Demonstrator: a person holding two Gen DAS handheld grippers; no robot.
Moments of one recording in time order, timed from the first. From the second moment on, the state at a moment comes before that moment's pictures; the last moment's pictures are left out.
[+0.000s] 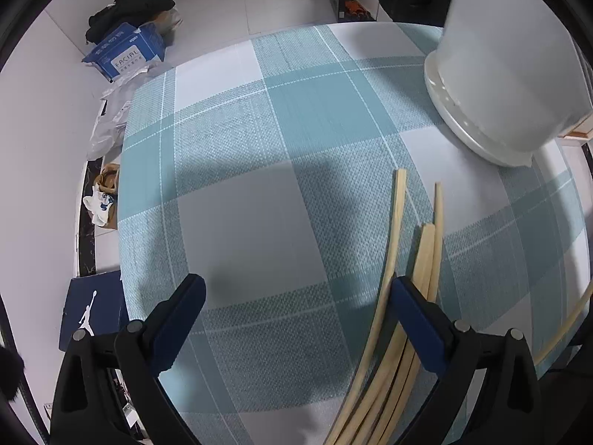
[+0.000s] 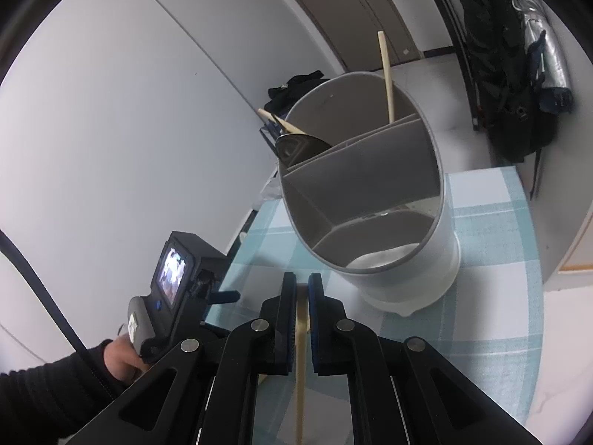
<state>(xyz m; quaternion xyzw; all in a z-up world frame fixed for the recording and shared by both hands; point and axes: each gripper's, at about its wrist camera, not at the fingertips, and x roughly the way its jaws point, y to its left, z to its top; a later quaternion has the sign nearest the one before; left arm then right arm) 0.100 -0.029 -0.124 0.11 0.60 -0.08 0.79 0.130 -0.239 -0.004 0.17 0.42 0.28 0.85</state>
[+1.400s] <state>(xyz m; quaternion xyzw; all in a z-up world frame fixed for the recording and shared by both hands) 0.070 -0.022 -0.004 -0.08 0.39 -0.07 0.91 0.077 -0.237 0.042 0.13 0.32 0.24 0.91</state>
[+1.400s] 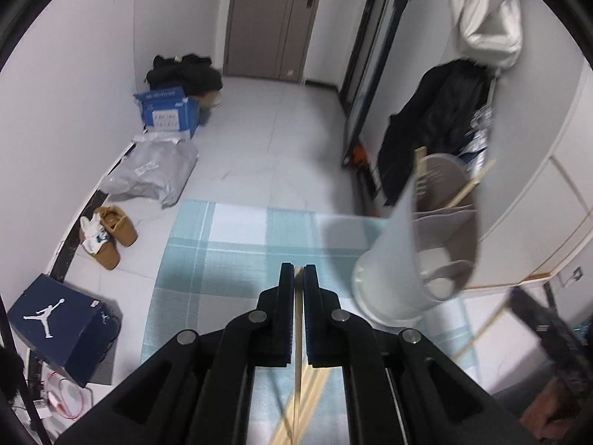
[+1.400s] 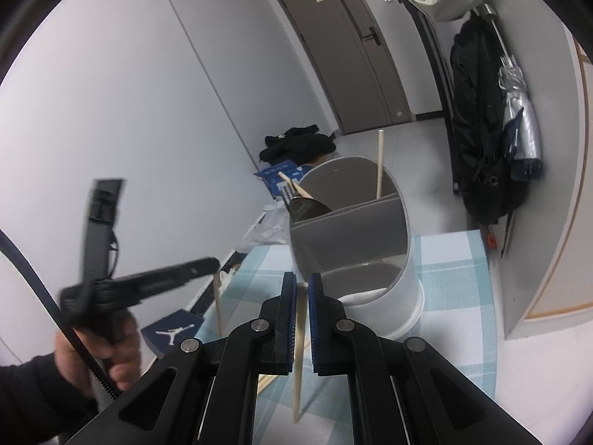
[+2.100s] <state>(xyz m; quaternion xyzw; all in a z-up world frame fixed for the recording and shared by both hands) 0.023 -0.035 0.057 -0.10 0.32 -0.12 0.94 0.039 -0.253 0.084 0.11 0.25 0.21 0.94</state>
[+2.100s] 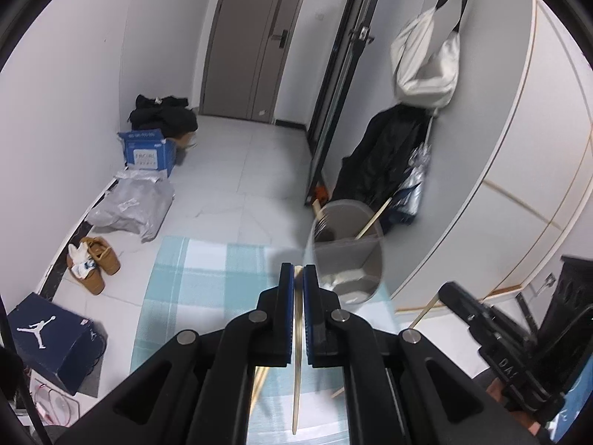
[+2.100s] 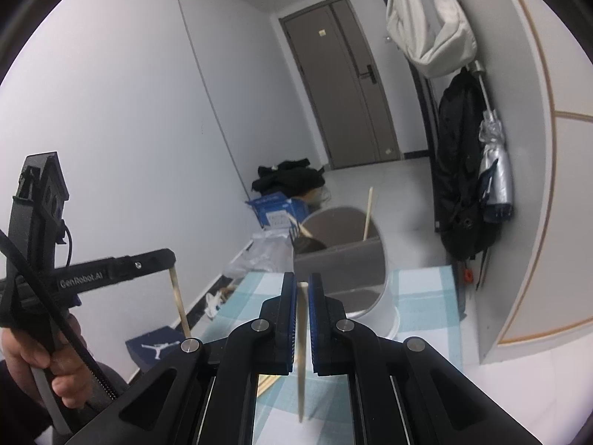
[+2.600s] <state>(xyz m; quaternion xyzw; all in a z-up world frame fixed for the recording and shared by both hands) 0.048 -0.042 0.122 -0.16 0.22 -0.11 0.96 0.077 -0.289 0.165 0.11 0.20 0.20 0.95</state>
